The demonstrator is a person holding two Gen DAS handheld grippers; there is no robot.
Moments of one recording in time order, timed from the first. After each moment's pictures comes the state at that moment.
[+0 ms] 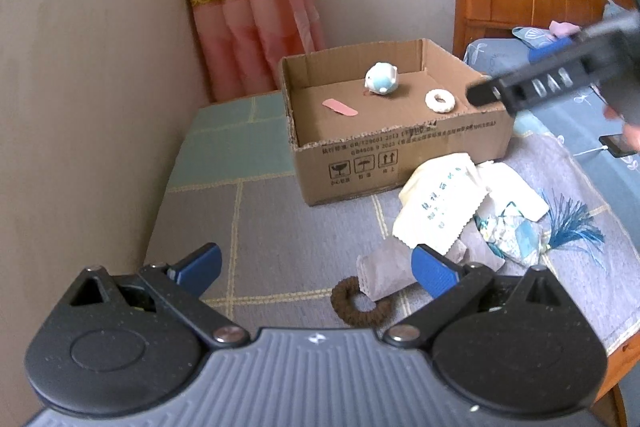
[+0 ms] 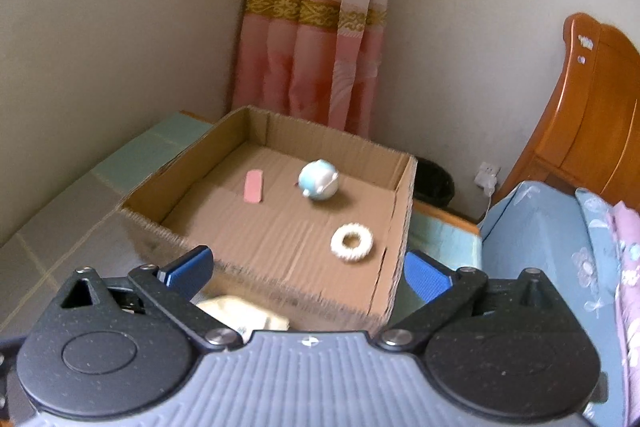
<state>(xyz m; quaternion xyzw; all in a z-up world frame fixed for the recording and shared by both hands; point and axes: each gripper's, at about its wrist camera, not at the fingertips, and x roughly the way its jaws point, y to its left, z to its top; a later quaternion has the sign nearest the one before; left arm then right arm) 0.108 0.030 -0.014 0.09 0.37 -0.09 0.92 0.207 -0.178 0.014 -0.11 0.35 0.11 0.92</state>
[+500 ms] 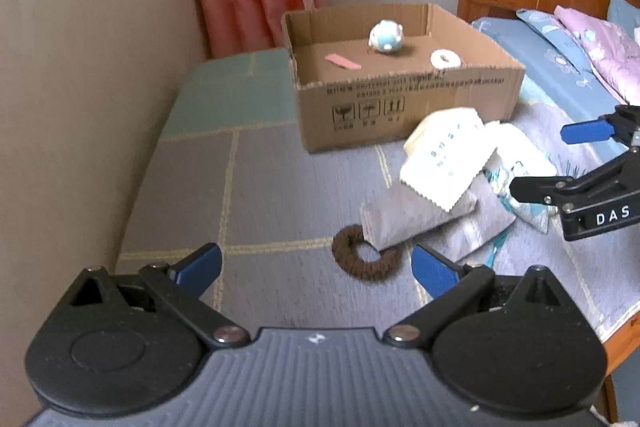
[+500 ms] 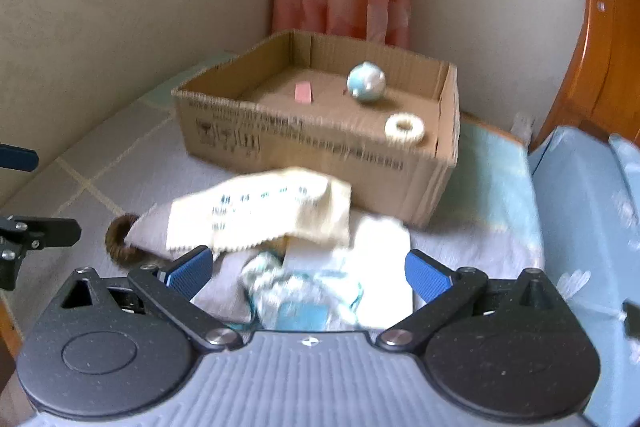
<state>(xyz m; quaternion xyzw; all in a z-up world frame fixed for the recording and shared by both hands) 0.102 0.041 -0.046 0.08 0.41 -0.09 0.91 0.141 -0.186 -0.057 -0.07 0.39 0.15 0.91</state>
